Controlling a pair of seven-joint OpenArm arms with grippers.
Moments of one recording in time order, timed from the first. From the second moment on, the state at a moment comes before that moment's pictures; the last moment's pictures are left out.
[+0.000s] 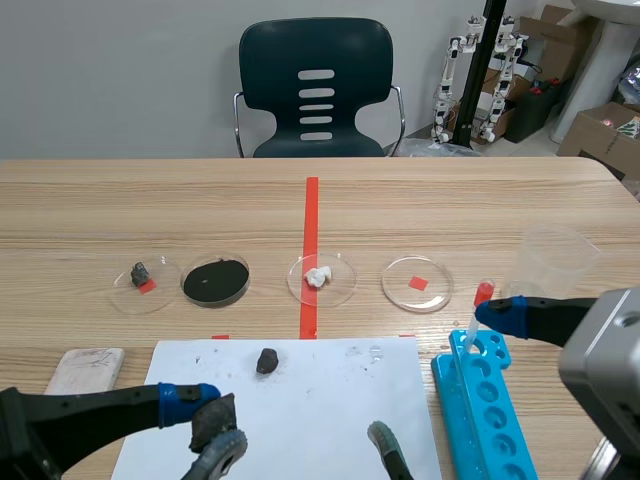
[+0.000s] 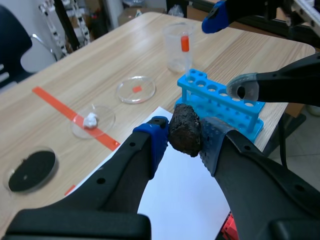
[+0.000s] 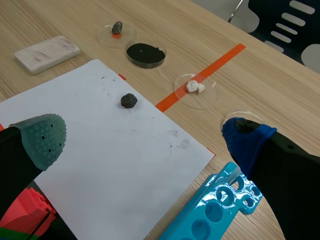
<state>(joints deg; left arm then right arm) 55.5 -40.8 13.4 120.8 1.7 -12.0 -26.7 -56.5 30.6 -3.1 120.7 -3.7 16.1 18.9</state>
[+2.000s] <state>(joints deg) 54.5 -32.6 1.6 120.5 -11.0 -11.2 -16.9 -56.5 30.6 -3.1 120.7 -3.7 16.3 18.9</state>
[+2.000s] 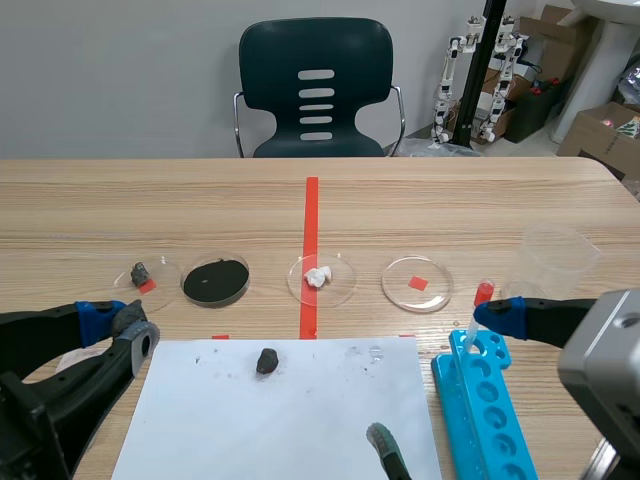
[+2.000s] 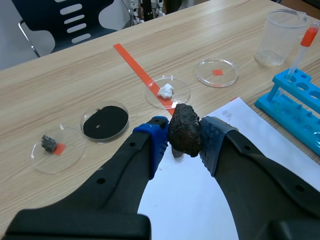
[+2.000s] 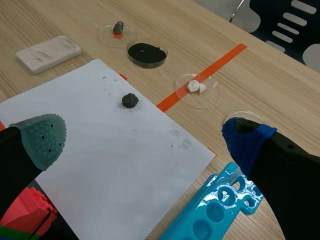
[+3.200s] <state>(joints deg) 54.5 -32.6 1.6 120.5 -11.0 -11.2 -16.4 -56.5 30.6 -3.1 120.7 -3.7 16.3 18.9</state>
